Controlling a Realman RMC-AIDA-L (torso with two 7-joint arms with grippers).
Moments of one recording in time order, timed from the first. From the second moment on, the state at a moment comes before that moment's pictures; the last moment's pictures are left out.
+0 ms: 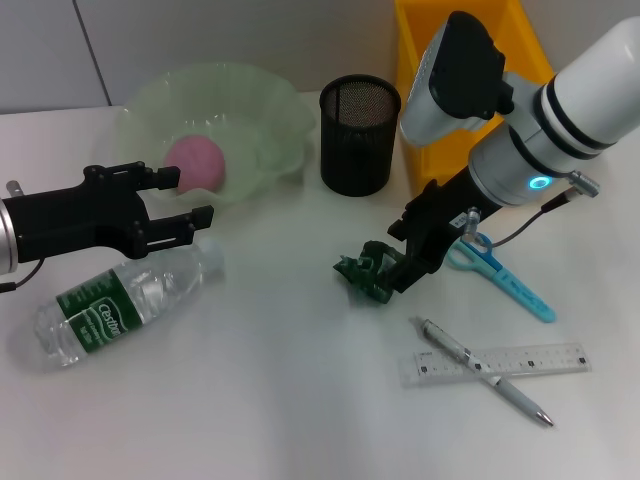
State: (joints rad) left arm -0.50 -2.05 0.94 0.79 1.85 1.33 -1.39; right arm 0.82 2.08 -1.25 -0.94 -2.50 -1.38 2.07
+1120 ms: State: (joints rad) left arm -0.50 -2.06 0.94 0.78 1.86 1.33 -1.38; right arm 0.84 2.09 -1.36 -0.87 -2.46 -1.29 2.07
